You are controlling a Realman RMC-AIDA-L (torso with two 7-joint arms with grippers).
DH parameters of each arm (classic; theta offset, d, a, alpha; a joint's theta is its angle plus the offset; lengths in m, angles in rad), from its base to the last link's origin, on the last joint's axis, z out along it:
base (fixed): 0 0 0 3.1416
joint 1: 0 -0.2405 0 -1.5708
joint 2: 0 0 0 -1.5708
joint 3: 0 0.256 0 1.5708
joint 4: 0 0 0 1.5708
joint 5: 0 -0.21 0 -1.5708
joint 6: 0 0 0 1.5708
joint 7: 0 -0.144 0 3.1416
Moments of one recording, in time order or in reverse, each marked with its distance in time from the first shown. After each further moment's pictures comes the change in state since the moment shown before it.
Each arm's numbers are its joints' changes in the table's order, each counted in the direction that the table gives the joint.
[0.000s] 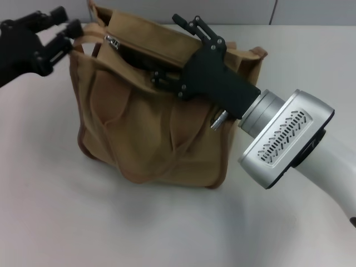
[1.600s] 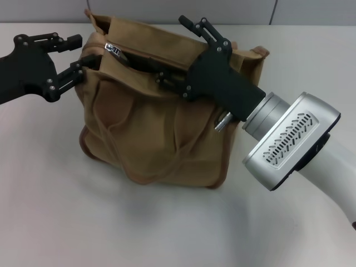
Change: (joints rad) left arm -0.071 0.005 0.111 -0.249 -0.152 0.026 -0.017; right arm 0.021 0.000 0.011 0.001 0.000 0.012 -0.002
